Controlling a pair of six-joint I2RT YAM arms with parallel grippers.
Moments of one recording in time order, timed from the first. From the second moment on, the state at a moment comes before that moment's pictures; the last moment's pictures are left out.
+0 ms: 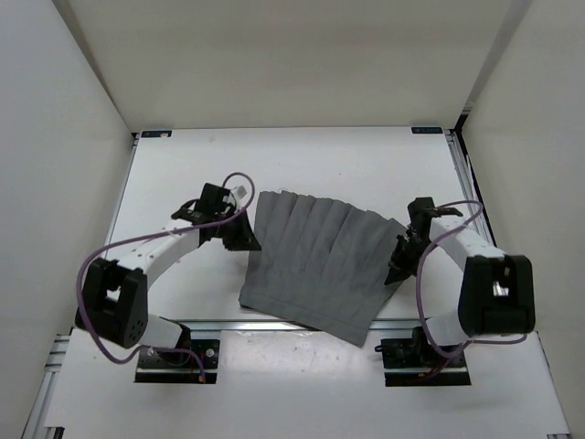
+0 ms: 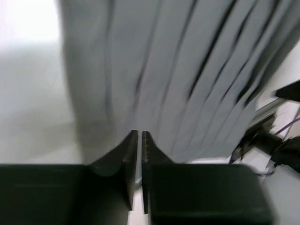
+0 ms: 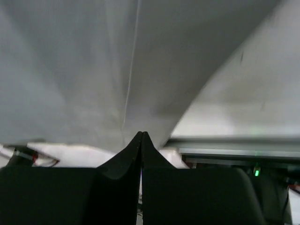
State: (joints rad) left arm -0.36 1.37 0.82 -0.47 0.41 -0.53; right arm 0.08 1.39 0.82 -1.00 -0.29 0.50
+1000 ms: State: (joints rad) left arm -0.24 2.12 1.55 -0.43 0.35 -0.43; right arm 0.08 1.90 1.54 -0.72 -0.22 0.39
